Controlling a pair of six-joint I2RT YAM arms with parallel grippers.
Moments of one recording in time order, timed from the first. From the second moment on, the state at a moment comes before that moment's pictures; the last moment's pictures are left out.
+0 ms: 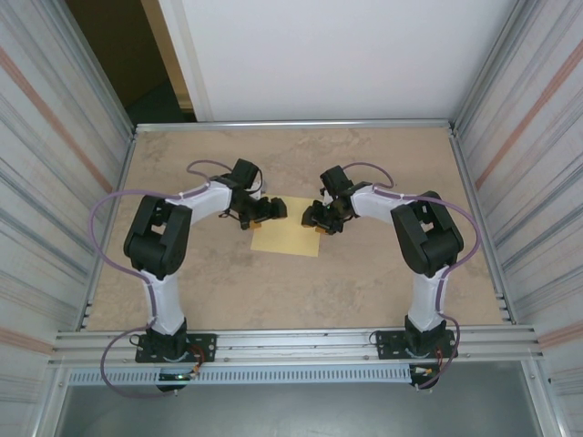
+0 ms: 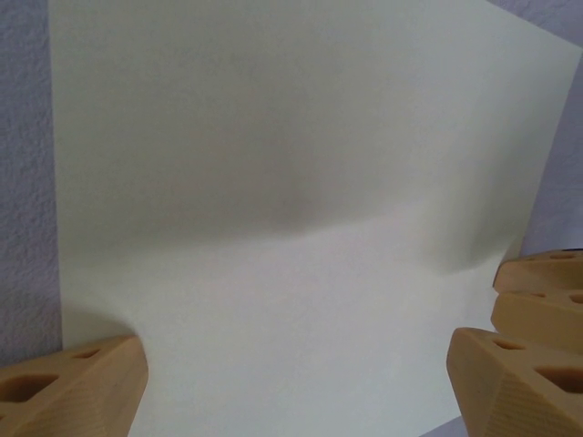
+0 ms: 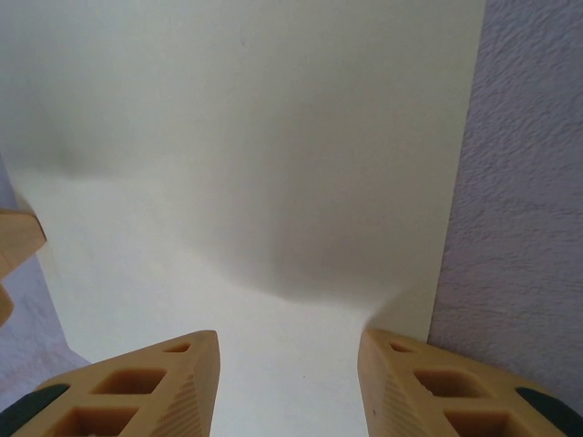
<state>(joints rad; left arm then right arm) -0.42 1.93 1.25 -0.50 0.41 -0.53 0.50 1.94 1.20 -0.43 -0.38 0.74</state>
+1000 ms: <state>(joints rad) -0.39 1.87 1.12 -0.32 0.46 -0.61 0.54 2.10 1.33 -0.26 -0.58 0.80</state>
